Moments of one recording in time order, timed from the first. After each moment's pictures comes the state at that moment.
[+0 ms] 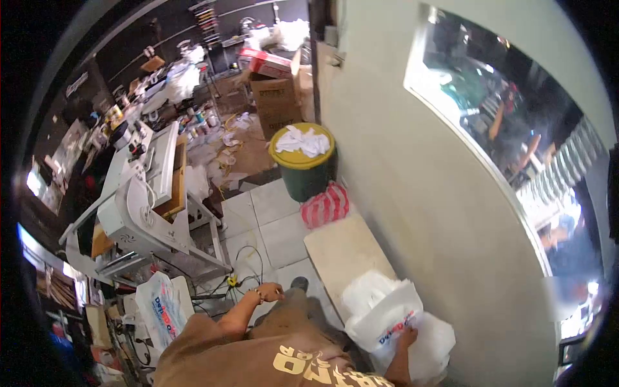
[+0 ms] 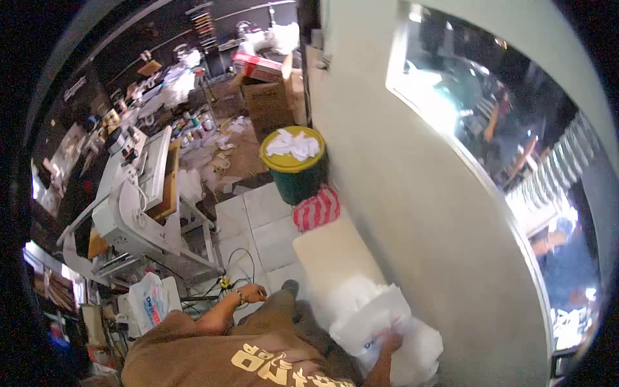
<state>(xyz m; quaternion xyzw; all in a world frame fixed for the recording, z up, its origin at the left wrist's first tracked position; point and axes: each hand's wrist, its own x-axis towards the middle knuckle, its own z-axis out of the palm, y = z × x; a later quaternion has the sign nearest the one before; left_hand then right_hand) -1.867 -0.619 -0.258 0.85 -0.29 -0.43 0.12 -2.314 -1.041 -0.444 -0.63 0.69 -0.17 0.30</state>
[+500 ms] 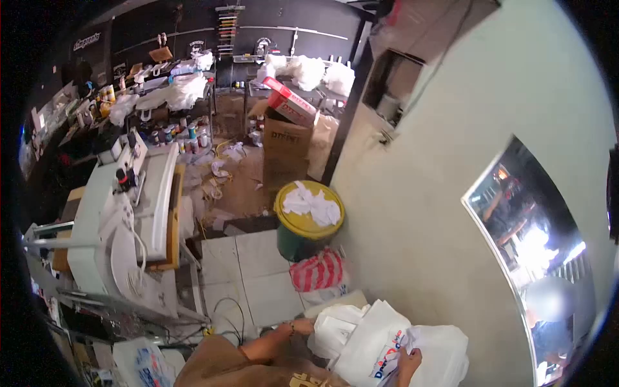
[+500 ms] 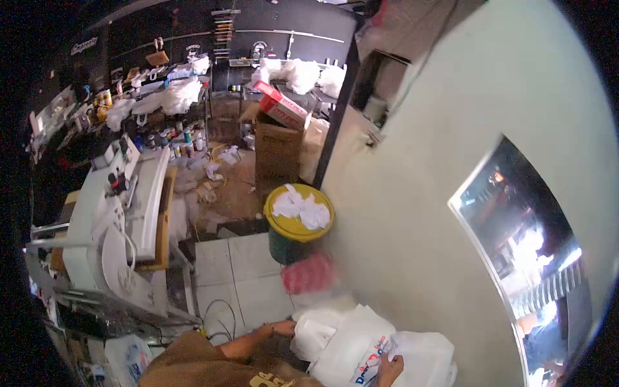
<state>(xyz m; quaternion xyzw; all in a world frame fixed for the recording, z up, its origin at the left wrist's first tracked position) -1.690 -0.738 -0.315 0.69 -0.43 -0.46 0.36 -2.013 -0.990 -0.170 -0.73 0.55 -0.30 0.28</state>
